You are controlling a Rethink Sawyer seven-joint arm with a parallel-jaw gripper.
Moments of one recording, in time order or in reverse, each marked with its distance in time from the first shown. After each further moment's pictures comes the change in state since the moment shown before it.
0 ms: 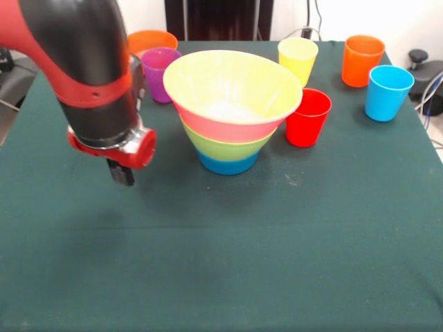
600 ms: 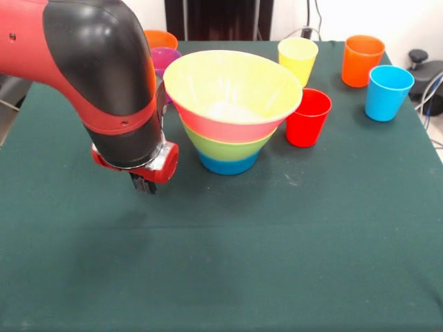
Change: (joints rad) arm 0.036 0.079 0.000 -0.132 0.000 0.133 0.000
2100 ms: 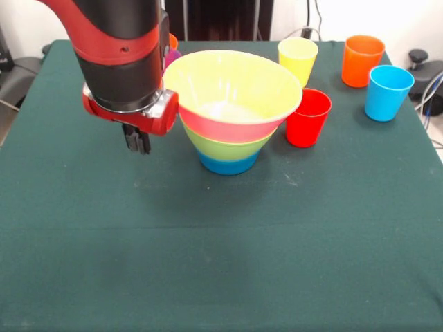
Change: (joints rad) arm 0.044 -0.173 -0.080 0.134 0.039 0.000 0.000
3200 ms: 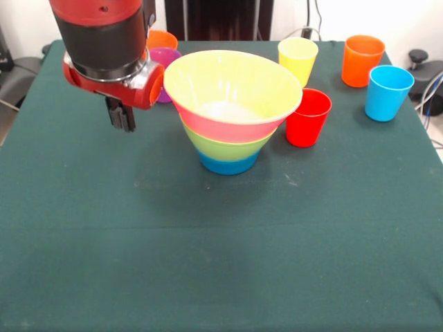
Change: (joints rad) arm 0.000 -0.069 -0.039 0.057 0.021 0.000 0.000
